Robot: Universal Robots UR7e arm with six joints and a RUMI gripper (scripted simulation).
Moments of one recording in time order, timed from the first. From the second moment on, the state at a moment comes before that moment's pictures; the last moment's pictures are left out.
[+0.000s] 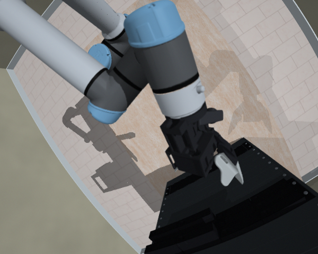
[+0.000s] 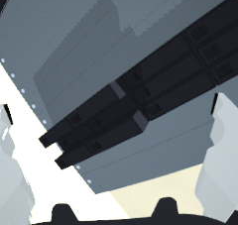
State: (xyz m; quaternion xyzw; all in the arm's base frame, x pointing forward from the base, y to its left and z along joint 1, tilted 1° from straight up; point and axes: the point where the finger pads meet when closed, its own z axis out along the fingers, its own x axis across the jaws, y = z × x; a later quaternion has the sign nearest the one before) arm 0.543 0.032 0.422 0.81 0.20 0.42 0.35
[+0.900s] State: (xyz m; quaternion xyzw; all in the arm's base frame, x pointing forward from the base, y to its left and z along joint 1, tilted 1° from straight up) arm 0.498 -0.056 0.434 0.77 0.04 0.61 0.21
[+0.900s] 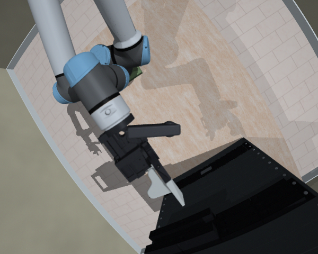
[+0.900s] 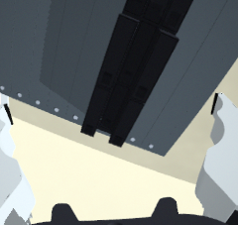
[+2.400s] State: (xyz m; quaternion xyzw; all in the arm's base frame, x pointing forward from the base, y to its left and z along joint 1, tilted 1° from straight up) arm 0.462 -0.117 0.447 0.71 -0.06 0.70 0.07
